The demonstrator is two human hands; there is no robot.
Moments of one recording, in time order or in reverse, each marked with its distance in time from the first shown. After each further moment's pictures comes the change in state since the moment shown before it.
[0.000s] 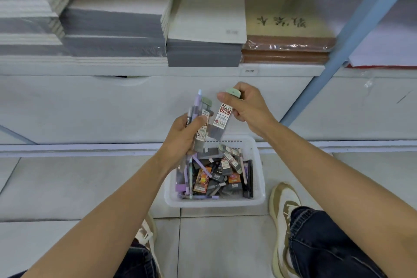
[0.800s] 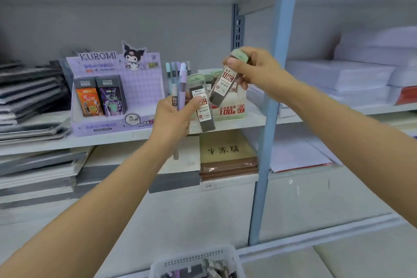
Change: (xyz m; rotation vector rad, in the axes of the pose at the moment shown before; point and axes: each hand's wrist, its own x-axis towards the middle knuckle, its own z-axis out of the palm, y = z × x) left_hand -0.010 0.296 0.095 0.112 0.047 0.590; right_hand -0.049 -0.350 -0.096 -0.516 0.117 -0.669
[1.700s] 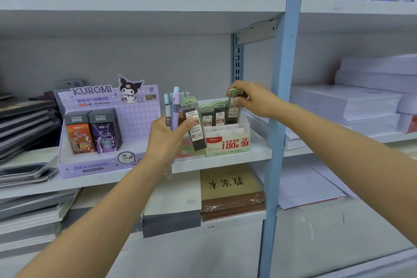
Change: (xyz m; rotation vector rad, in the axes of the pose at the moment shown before) left_hand 0.050 0.006 -0.002 0.094 0.039 -0.003; right_hand 0.070 0.058 -0.020 -0.680 -0.095 -0.078
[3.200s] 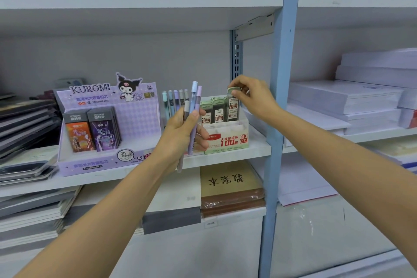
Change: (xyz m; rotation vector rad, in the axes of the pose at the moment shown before) left_hand 0.006 -0.007 0.013 -0.069 -0.229 0.009; right_hand -0.005 0.003 0.020 0.183 0.331 0.034
